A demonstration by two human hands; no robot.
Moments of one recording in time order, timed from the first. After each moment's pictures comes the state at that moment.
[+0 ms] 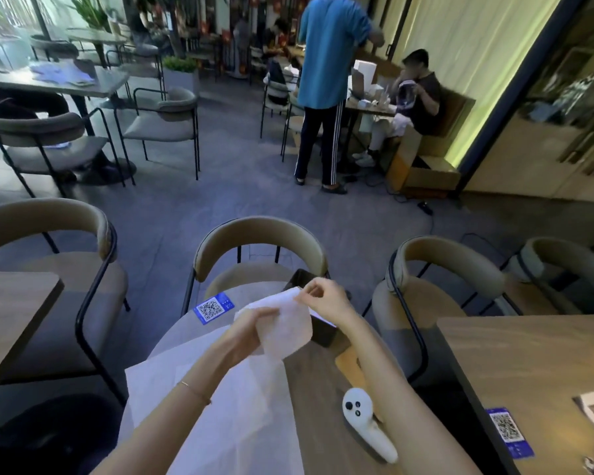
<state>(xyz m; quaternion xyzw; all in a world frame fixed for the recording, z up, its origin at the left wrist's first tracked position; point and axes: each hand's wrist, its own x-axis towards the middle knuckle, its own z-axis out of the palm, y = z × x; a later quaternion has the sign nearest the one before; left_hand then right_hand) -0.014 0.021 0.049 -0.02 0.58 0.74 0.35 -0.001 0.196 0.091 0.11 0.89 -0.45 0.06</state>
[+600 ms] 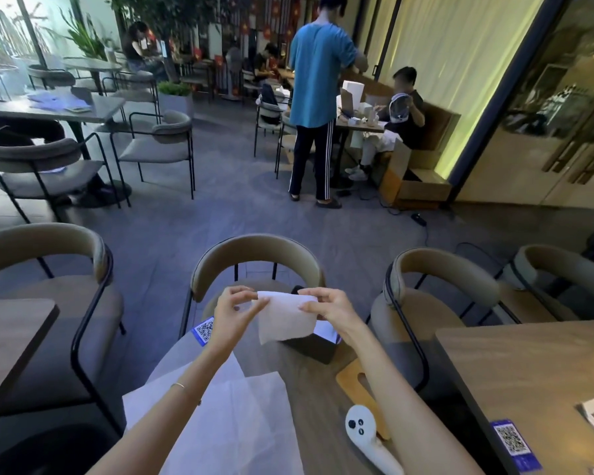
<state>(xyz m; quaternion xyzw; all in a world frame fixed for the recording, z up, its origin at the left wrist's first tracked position) -0.049 0.008 0.055 0.06 0.78 0.62 0.03 -0.010 0.208 0.091 0.14 0.77 -0.62 0.04</state>
